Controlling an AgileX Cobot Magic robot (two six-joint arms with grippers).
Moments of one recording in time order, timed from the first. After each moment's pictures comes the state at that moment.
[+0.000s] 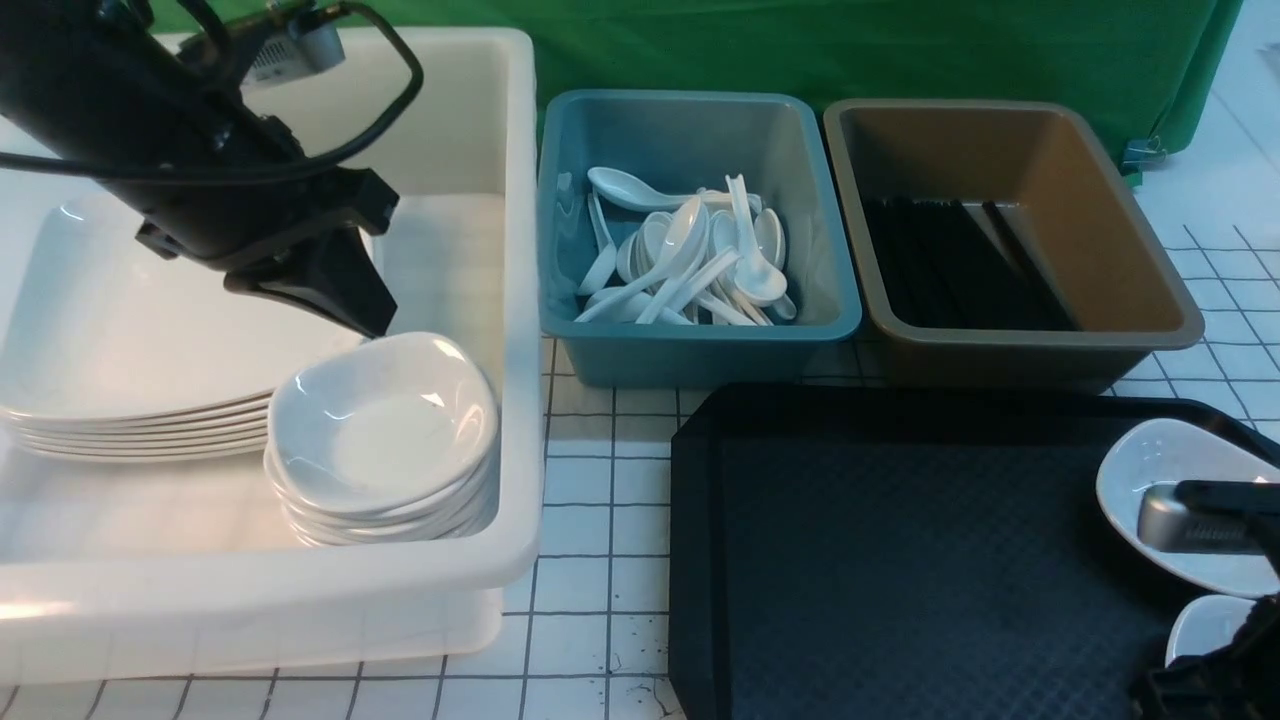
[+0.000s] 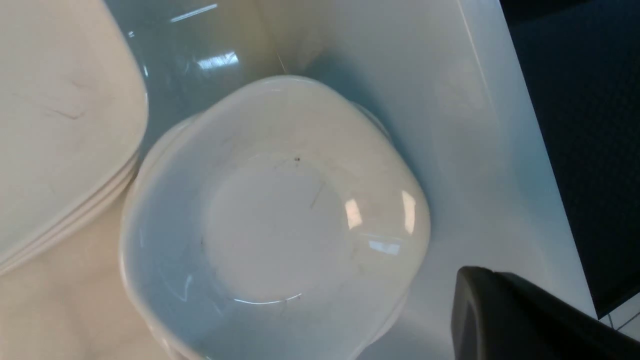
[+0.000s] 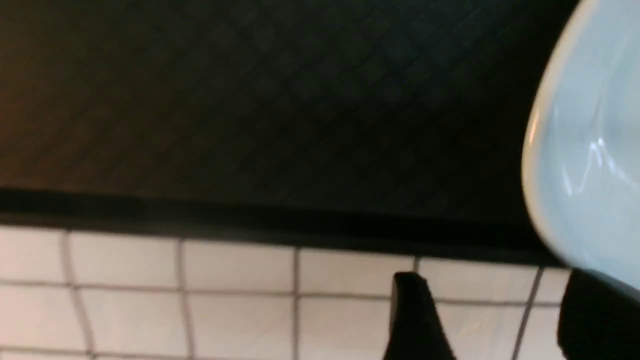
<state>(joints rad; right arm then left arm) 0.21 1.32 -0.68 0.09 0.99 0.09 -0.05 1.65 -1.46 -0.45 1.22 0.28</state>
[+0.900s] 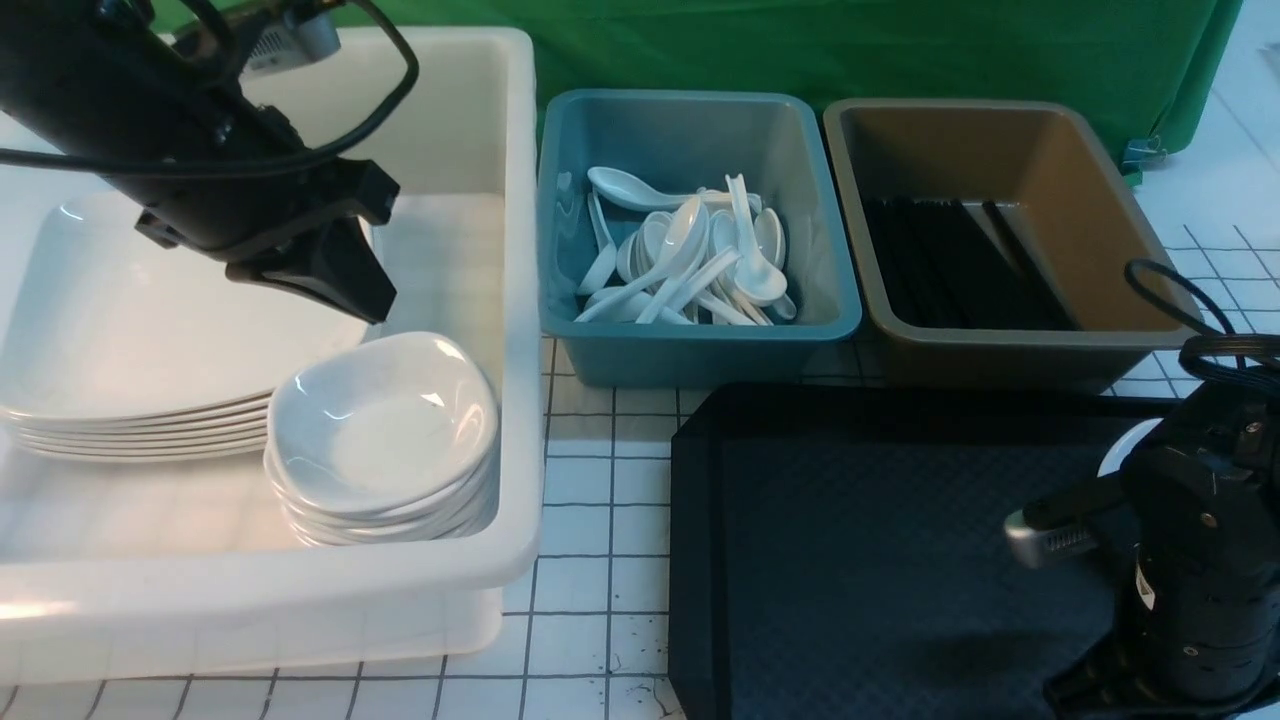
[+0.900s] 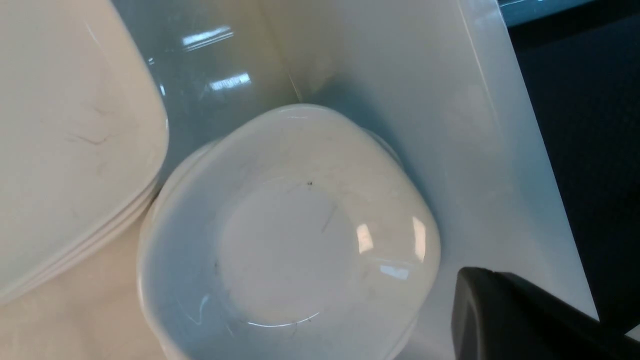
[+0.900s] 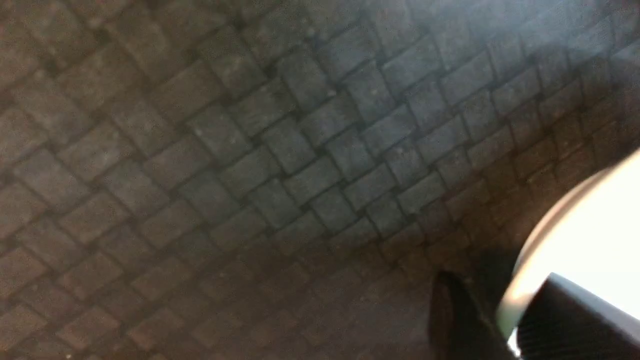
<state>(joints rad) 0.45 1.63 -0.79 -0.31 0.96 0.38 -0.05 1.65 -1.46 -0.45 1.18 0.28</state>
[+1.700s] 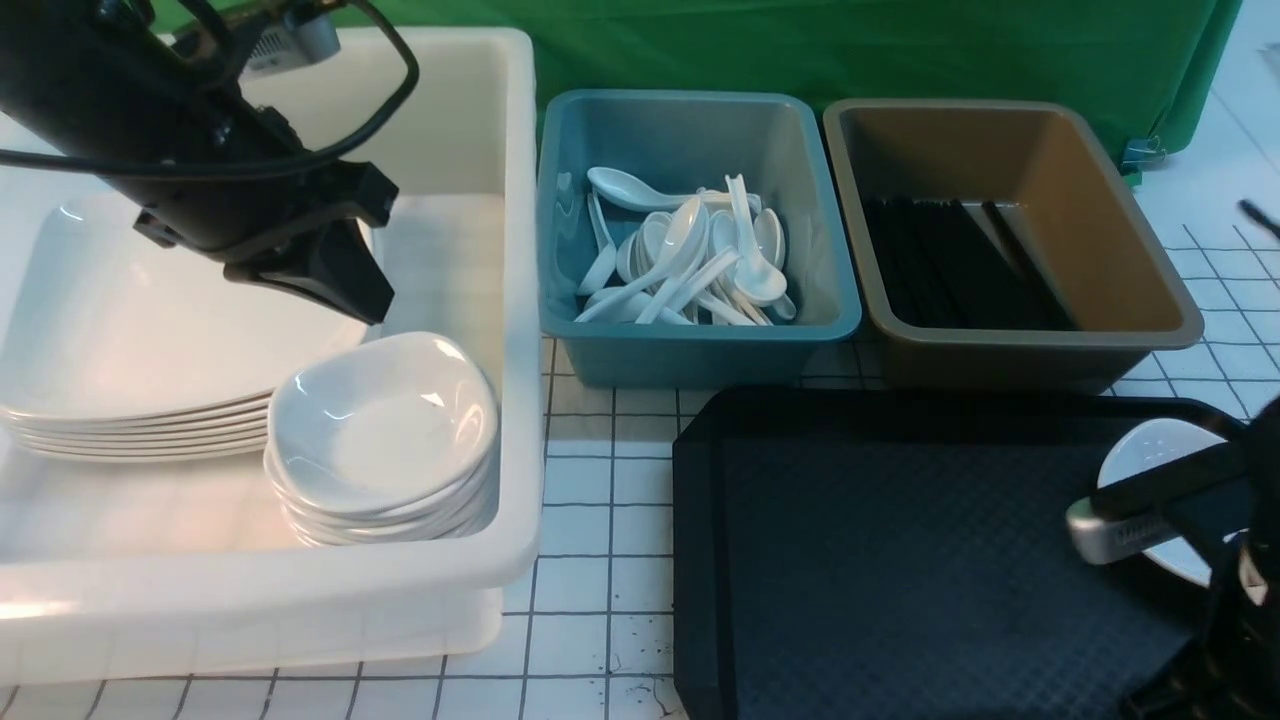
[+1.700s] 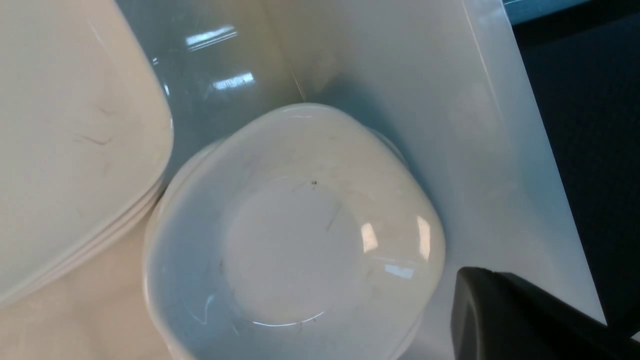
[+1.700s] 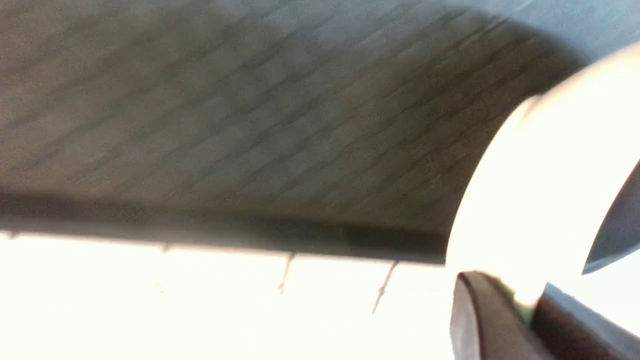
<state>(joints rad) 0.46 1.36 -0.79 -0.23 1.16 0.27 -0.05 1.65 -1.46 -0.44 1.18 0.28</state>
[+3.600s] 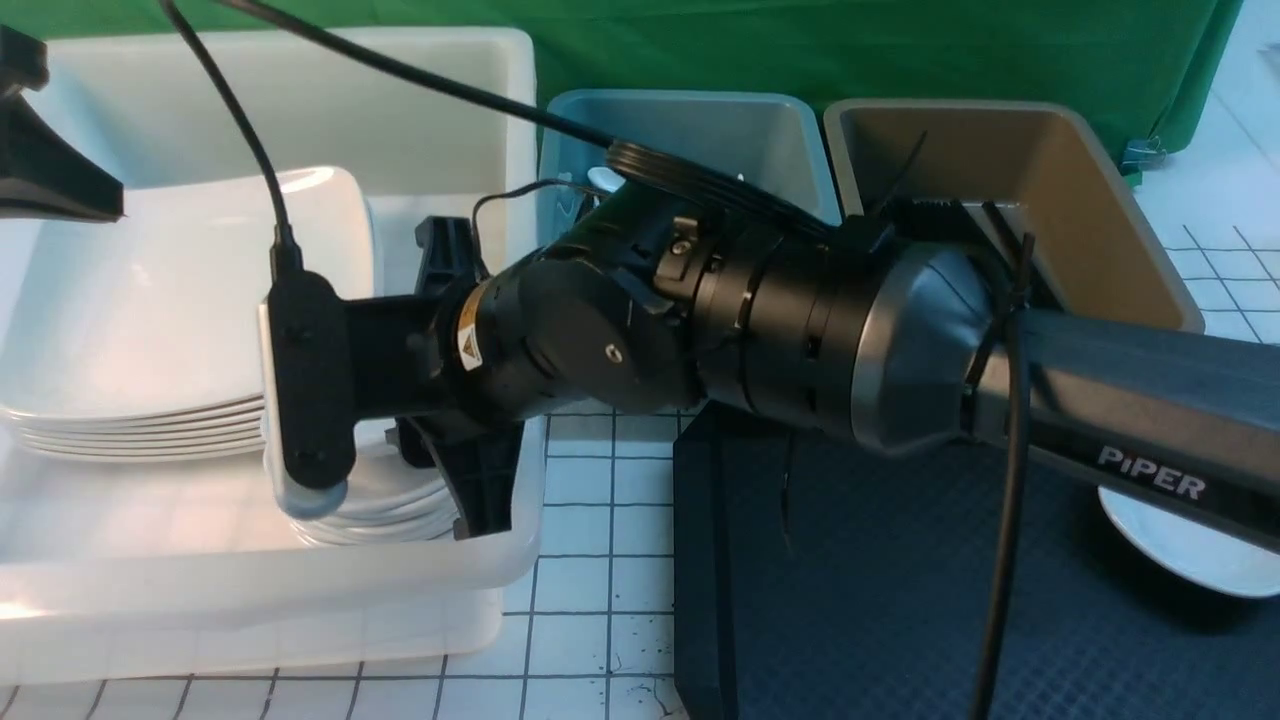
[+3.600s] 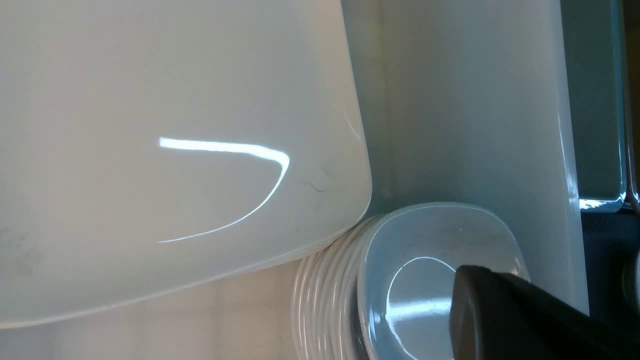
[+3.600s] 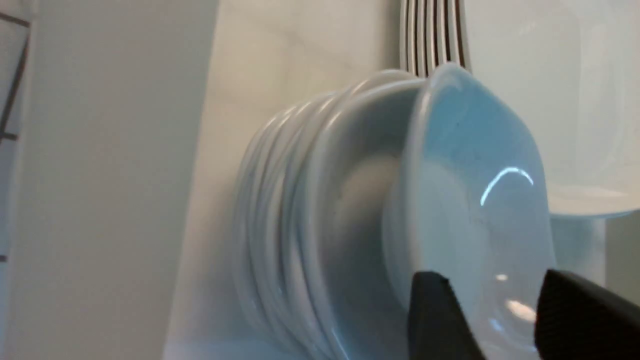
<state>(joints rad) 0.98 2.00 -1.70 -0.03 0.55 -0.97 0.43 1.63 -1.46 -0.71 1.22 0.38</state>
